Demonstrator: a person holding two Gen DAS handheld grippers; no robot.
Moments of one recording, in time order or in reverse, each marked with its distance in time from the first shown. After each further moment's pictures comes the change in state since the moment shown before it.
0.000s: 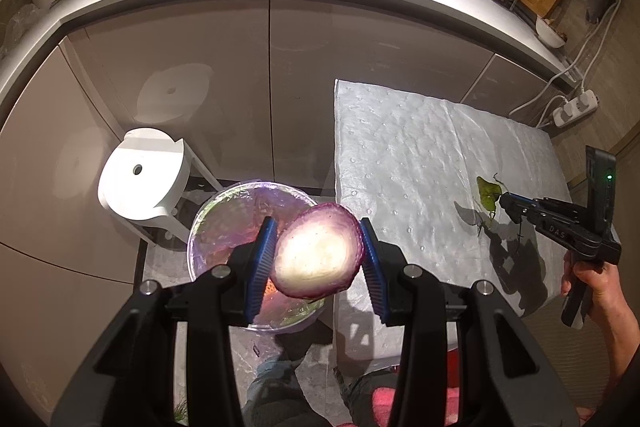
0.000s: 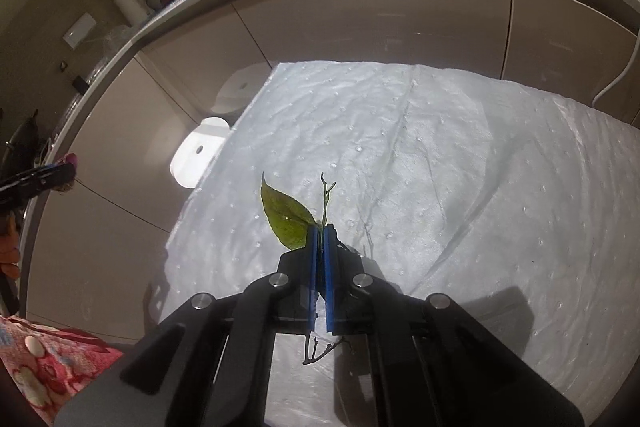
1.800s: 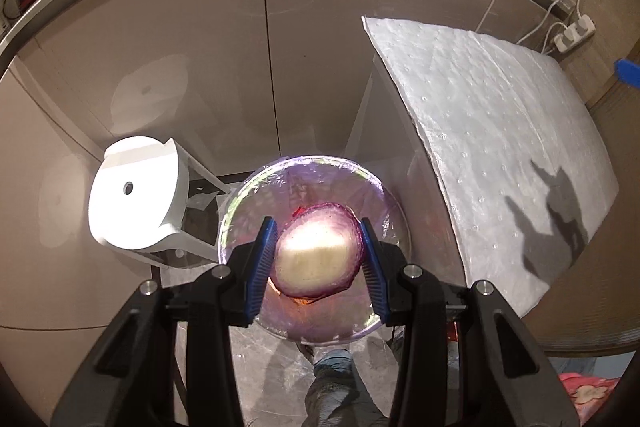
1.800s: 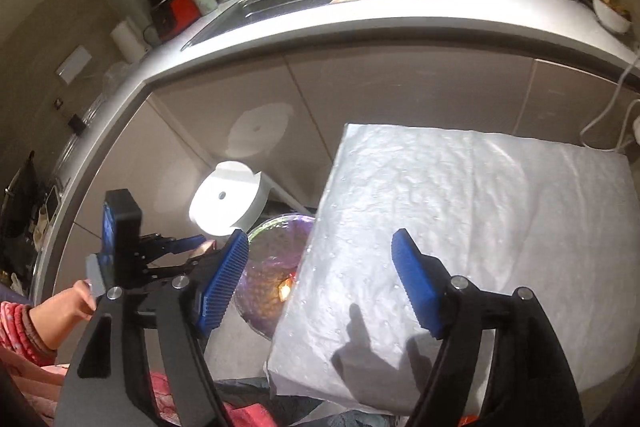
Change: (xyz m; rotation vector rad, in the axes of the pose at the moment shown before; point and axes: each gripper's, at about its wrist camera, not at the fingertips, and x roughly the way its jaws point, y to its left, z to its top) left arm 0.095 0.083 -0.013 0.257 0.102 -0.057; right arm -0.058 0.141 0.037 0.096 -0.112 -0.116
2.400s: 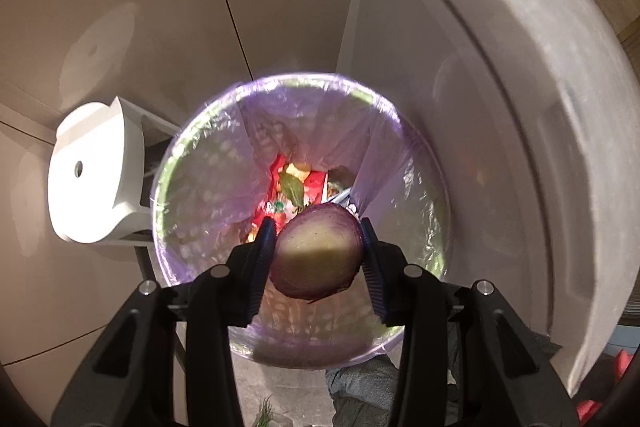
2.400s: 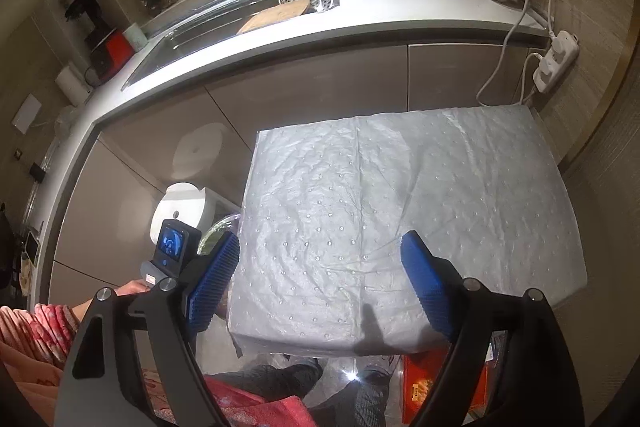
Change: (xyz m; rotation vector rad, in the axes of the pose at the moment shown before) left arm 0.142 -0.017 -0.019 0.076 0.271 -0.015; right arm -0.083 -0.048 -0.031 0.170 -0.019 -0.193
